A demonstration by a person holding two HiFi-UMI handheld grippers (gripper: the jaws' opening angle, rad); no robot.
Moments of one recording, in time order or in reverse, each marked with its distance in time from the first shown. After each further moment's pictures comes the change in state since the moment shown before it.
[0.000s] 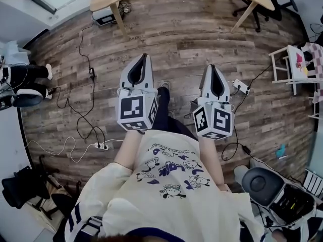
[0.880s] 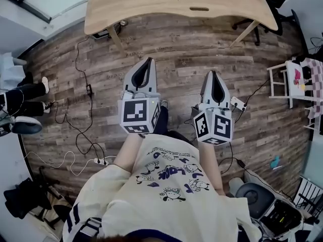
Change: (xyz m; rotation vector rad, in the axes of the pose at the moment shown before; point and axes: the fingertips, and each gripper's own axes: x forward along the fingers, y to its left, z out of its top) left arm 0.141 0.034 0.033 -0.006 0.016 -0.051; right arm 0.141 -0.014 0.018 -0.022 0.009 -0.014
